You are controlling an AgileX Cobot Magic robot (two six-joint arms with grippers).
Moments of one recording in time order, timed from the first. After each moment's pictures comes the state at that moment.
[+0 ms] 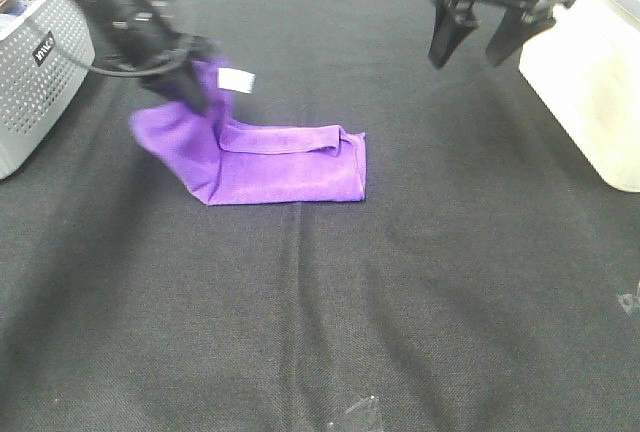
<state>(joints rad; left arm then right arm) -0.19 2.41 -2.14 -0.49 1.21 0.41 0.19 2.11 -1.96 0.25 1.22 -0.19</state>
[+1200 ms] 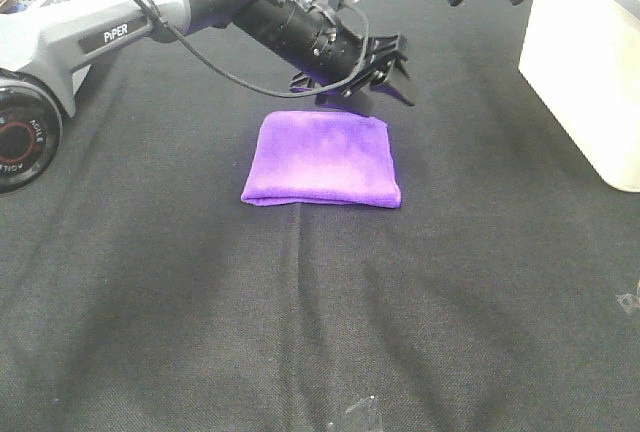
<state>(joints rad) -0.47 2.63 -2.40 -0.78 0.90 0.23 0.19 1.98 -1.96 0.26 1.22 -0.19</state>
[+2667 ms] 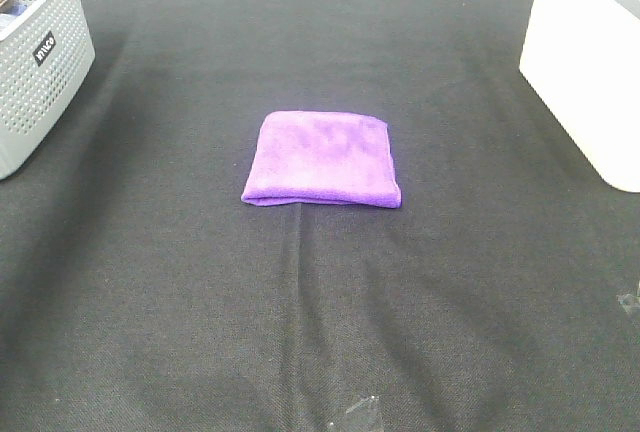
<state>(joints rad) 0.03 2.02 -2.17 -0.11 1.21 0.10 0.09 1.69 -1.78 0.15 1.22 -0.06</state>
